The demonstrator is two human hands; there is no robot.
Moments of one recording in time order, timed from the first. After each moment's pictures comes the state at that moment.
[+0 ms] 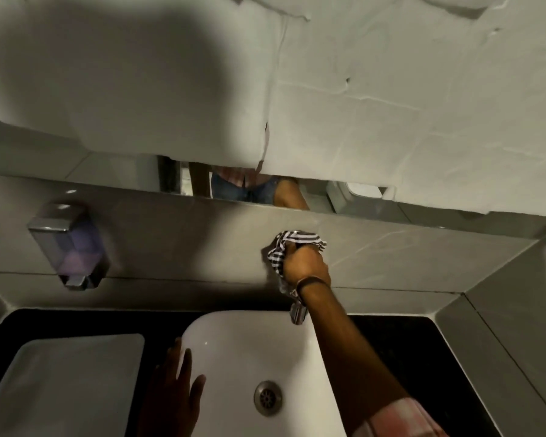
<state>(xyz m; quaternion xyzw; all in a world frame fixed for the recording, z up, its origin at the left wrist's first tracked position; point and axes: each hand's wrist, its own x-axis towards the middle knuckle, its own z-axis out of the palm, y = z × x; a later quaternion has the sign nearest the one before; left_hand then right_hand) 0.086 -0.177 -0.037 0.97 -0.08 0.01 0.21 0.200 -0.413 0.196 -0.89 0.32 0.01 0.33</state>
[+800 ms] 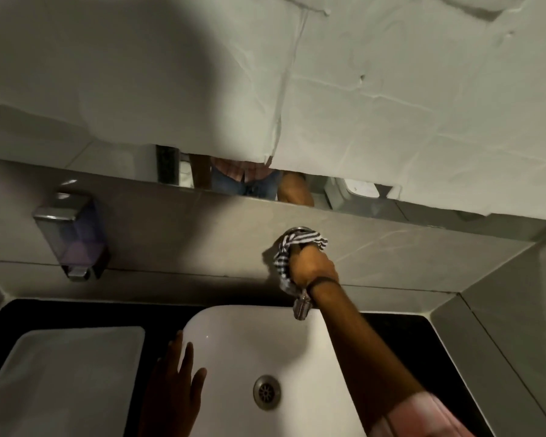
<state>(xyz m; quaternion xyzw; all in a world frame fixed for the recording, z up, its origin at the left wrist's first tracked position) 0.084 -0.176 -0.036 0.97 -0.06 -0.04 0.22 0.194 -0.414 0.197 -0.91 0.31 0.04 0.27</state>
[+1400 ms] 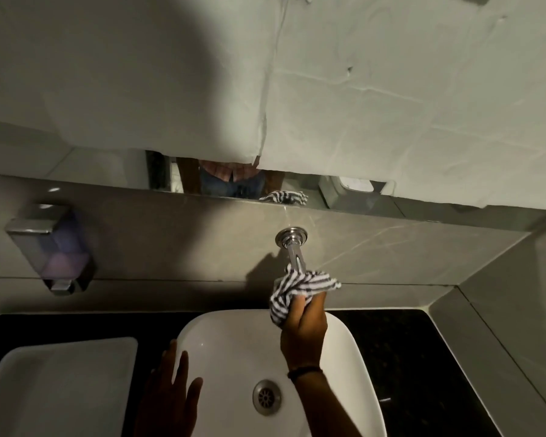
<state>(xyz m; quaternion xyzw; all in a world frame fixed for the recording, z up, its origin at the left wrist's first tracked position) 0.088 -0.175 -0.036 0.97 -0.07 -0.03 0.21 0.120 -0.401 0.080 -0.79 0.23 -0.33 0.47</state>
